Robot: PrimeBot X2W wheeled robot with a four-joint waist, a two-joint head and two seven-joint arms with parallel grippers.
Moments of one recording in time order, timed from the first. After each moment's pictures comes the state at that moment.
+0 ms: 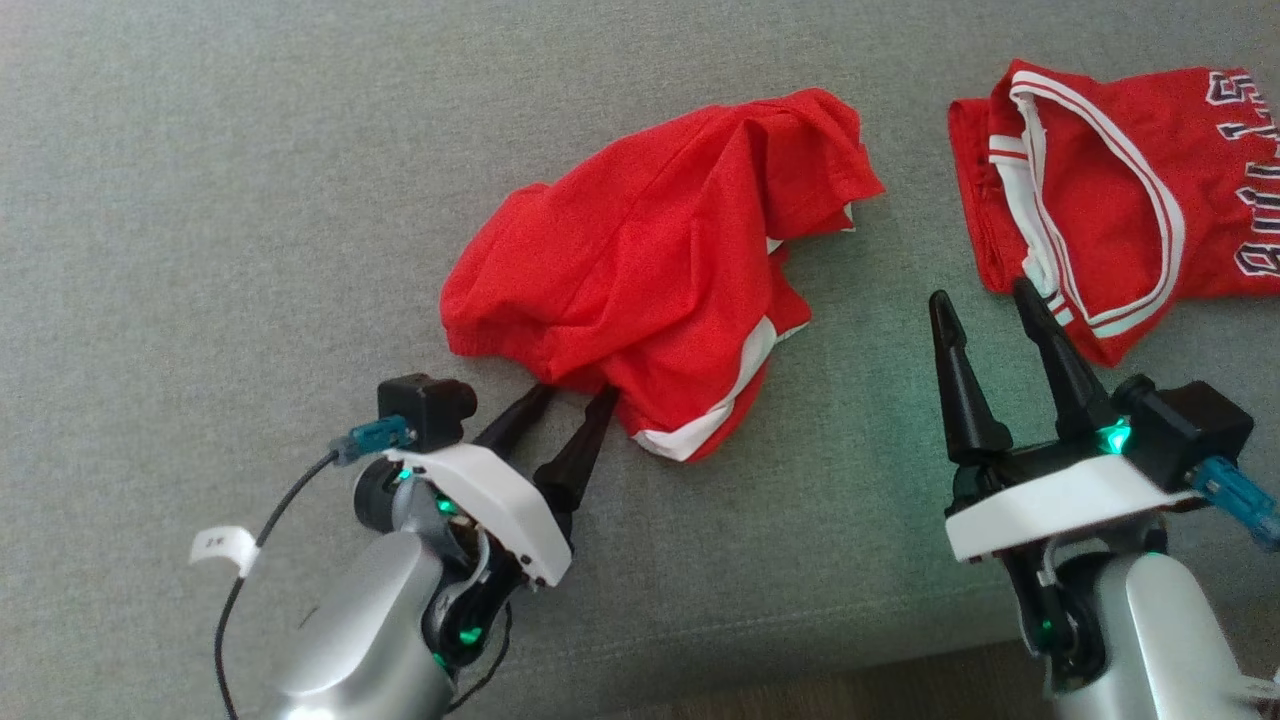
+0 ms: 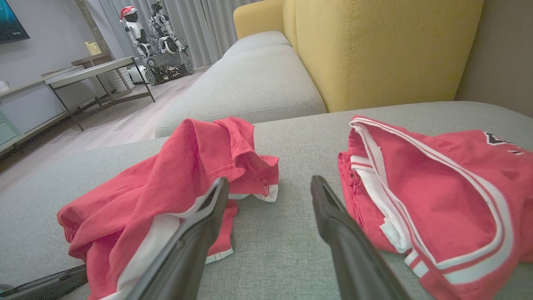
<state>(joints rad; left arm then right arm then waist) -0.36 0.10 -0.58 0.48 -0.66 -0.12 -0.06 -0.09 -0.05 0.10 -0.05 0.22 0.13 0.02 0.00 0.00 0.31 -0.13</state>
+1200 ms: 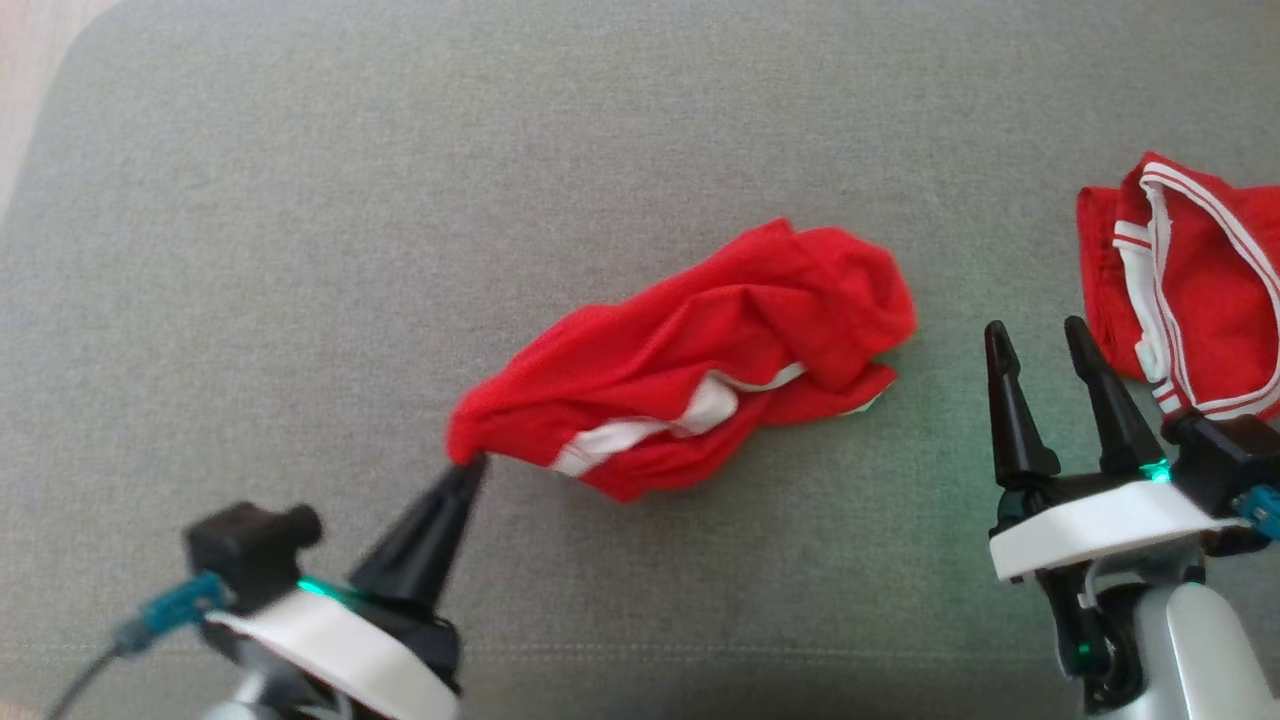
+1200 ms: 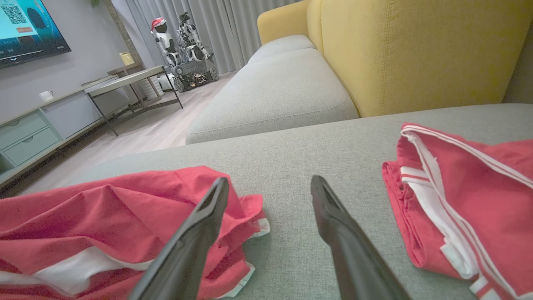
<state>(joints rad) 0.04 0.45 -0.54 -0.31 -0.75 0.14 -0.02 -0.04 -0.05 0.02 -0.02 0.26 0.13 0.02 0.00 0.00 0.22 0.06</state>
